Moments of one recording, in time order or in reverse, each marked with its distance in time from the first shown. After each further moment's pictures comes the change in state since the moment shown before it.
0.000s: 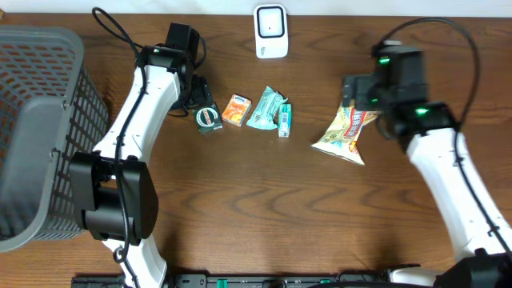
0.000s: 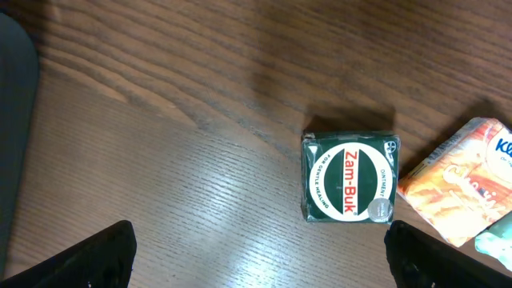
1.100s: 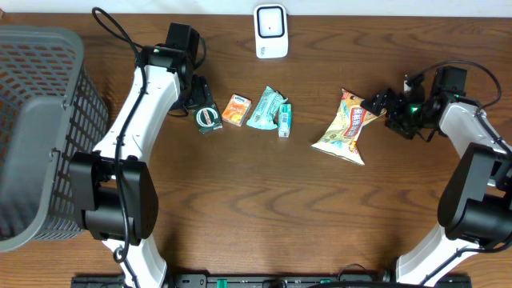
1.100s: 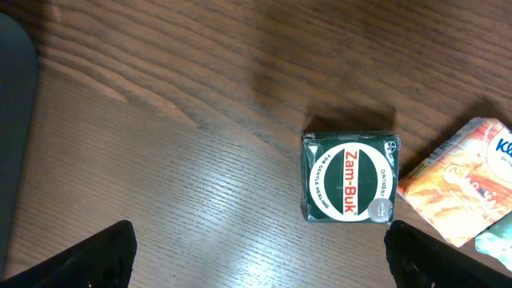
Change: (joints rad) left arm 0.000 0.000 0.000 0.000 0.000 0.000; right arm -0.367 0.452 0.011 -0.018 -0.611 0.091
